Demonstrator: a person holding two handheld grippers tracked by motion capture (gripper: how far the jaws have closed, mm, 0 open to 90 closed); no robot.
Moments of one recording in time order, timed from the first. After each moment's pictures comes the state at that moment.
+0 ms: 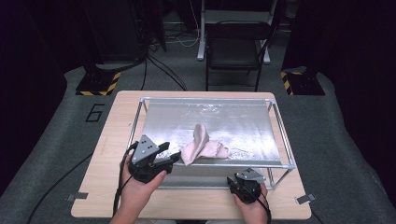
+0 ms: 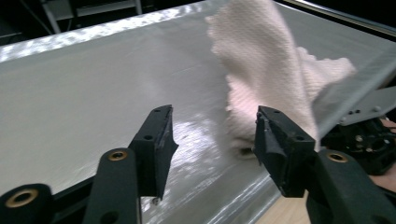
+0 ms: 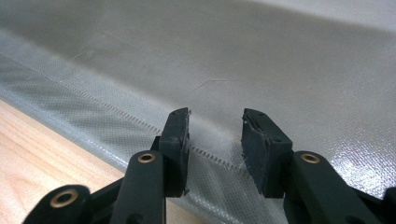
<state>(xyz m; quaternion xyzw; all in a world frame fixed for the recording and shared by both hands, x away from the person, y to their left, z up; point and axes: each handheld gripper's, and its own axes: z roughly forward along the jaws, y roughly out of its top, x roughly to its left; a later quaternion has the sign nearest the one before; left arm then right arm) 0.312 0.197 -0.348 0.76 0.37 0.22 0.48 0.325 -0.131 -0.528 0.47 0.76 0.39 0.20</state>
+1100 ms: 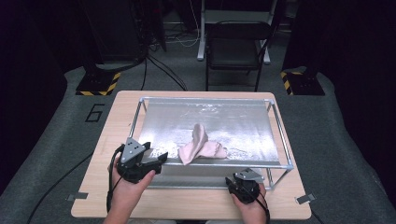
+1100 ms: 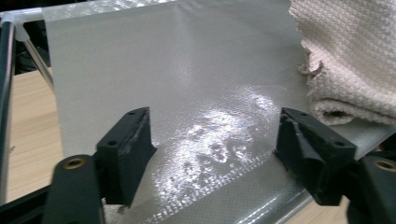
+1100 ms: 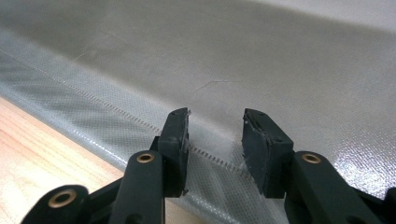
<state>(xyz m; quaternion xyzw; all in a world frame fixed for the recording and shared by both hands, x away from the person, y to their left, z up) 0.320 0.222 -0.371 0.74 0.42 0.24 0.46 0.325 -0.128 -0.528 0.47 0.77 0.39 0.20</state>
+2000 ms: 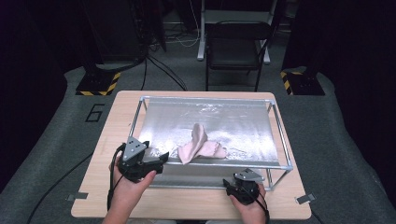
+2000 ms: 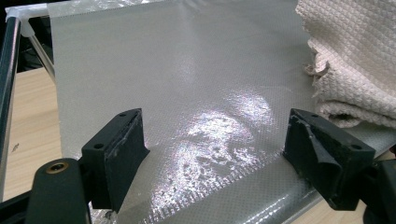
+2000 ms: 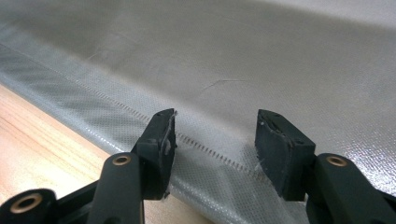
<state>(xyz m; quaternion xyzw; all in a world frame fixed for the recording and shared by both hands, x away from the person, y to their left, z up) 0.324 0.222 -0.372 0.74 0.43 0.25 0.46 0.323 -0.126 -0.528 0.47 0.76 0.40 0.19</state>
